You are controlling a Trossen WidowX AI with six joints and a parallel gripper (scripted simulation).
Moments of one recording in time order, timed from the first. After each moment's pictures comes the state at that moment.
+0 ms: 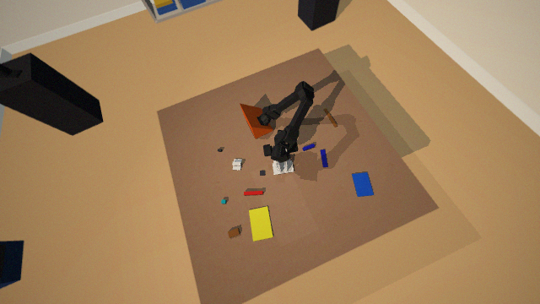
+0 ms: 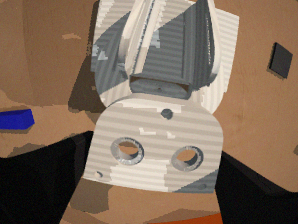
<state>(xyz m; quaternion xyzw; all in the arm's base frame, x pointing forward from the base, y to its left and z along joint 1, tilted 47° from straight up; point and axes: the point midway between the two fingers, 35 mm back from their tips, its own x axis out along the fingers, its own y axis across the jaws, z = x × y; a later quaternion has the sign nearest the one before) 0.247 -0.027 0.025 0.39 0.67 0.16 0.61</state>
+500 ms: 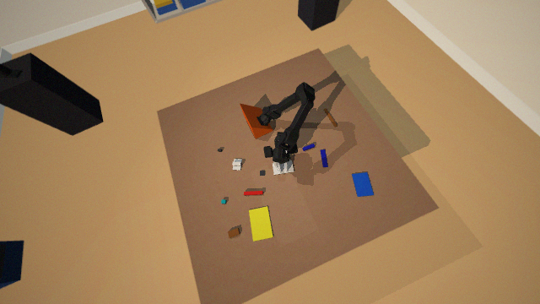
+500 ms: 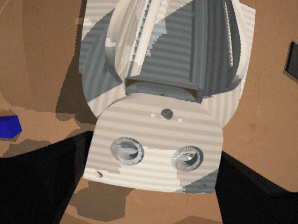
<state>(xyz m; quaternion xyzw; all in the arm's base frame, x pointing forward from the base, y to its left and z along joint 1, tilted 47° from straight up) 0.248 -0.009 0.009 0.39 0.67 0.17 0.61</state>
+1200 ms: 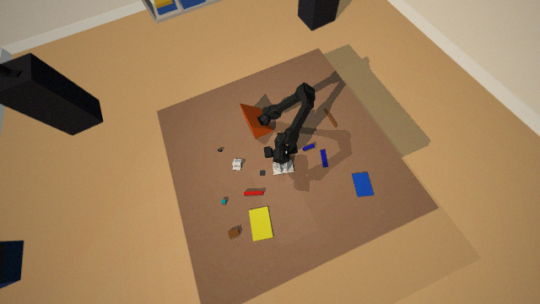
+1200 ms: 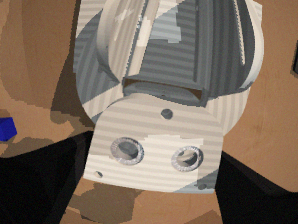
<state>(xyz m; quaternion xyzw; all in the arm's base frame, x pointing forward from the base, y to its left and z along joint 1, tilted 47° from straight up) 0.247 -0.002 0.004 0.39 0.67 0.17 0.61</state>
